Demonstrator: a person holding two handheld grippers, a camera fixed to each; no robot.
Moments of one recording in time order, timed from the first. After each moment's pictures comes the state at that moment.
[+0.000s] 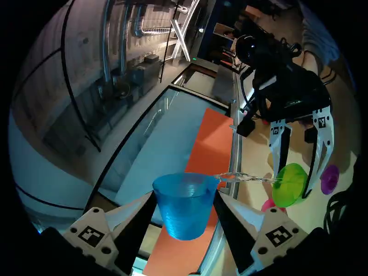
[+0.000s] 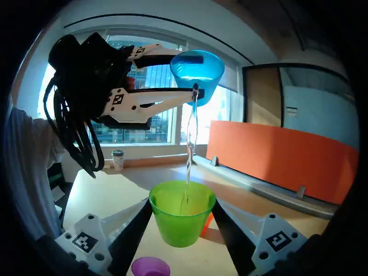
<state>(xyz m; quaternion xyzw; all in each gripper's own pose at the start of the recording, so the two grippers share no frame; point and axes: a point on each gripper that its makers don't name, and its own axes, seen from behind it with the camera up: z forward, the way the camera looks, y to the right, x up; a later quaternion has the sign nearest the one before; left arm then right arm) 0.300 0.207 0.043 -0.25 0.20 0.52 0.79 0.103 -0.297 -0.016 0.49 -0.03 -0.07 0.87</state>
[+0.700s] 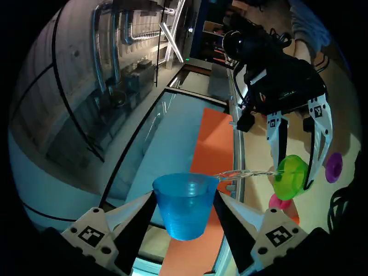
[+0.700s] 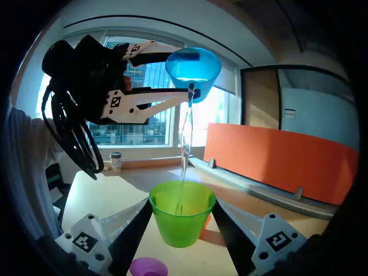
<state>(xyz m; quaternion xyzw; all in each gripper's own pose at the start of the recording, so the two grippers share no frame) 0.308 0.213 0.037 -0.24 0.22 0.56 0.76 0.110 -0.292 -0.013 0.48 -0.03 -0.07 0.87</state>
